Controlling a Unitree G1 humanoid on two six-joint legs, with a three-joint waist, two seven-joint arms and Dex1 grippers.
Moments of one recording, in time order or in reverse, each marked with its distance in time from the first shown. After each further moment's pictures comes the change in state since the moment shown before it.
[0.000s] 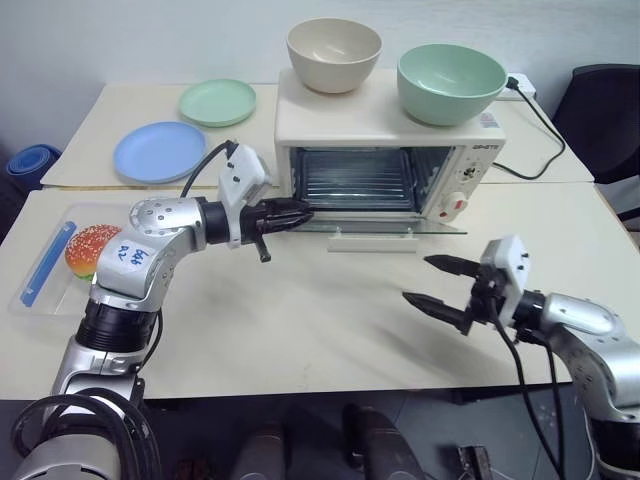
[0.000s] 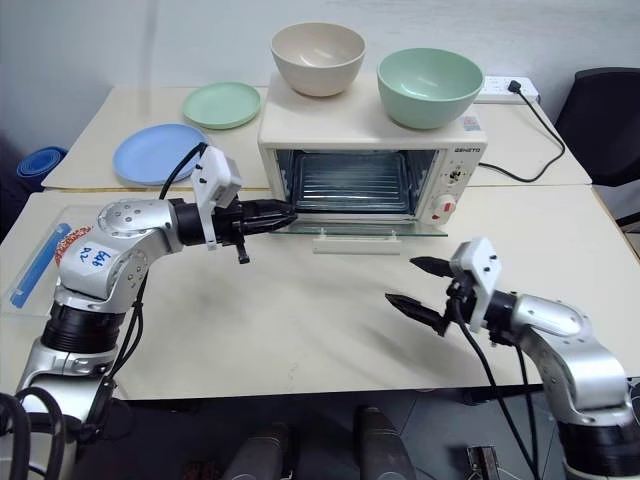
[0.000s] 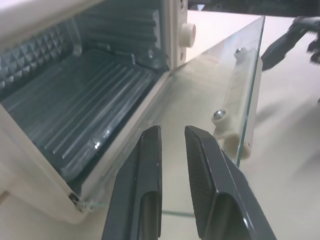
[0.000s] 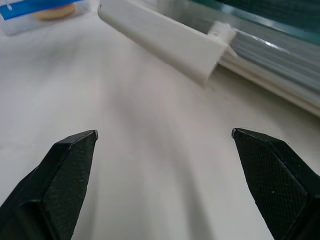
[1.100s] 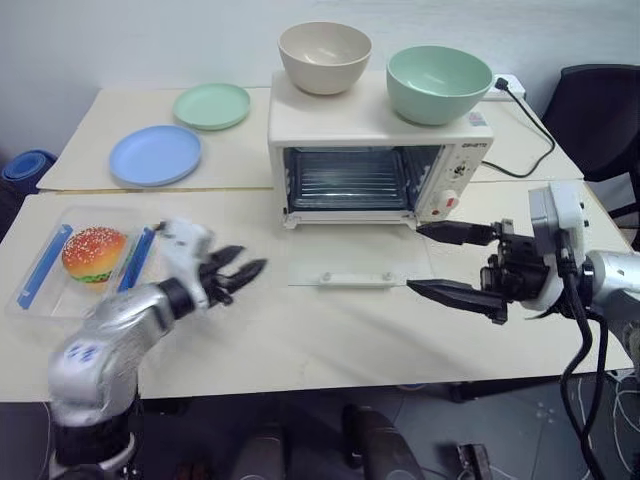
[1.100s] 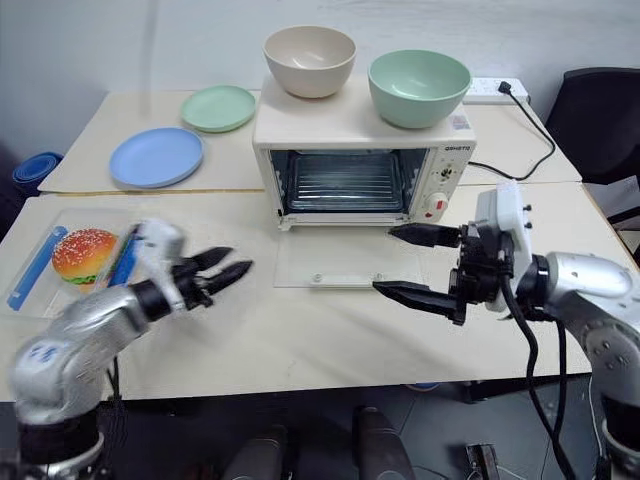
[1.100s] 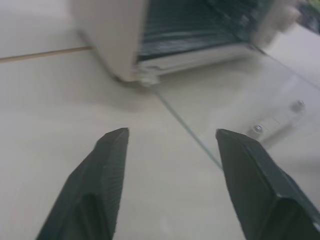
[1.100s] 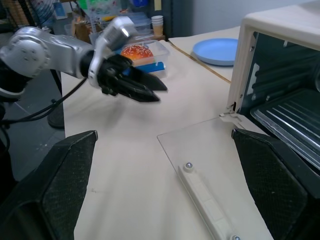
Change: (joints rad) left arm 0.559 -0.261 0.605 -0.597 -0.158 0.551 0.461; right arm -0.320 -0.132 0.043 -0.021 0.318 0.147 0.073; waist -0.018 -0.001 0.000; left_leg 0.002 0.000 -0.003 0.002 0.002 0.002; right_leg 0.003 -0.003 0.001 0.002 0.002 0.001
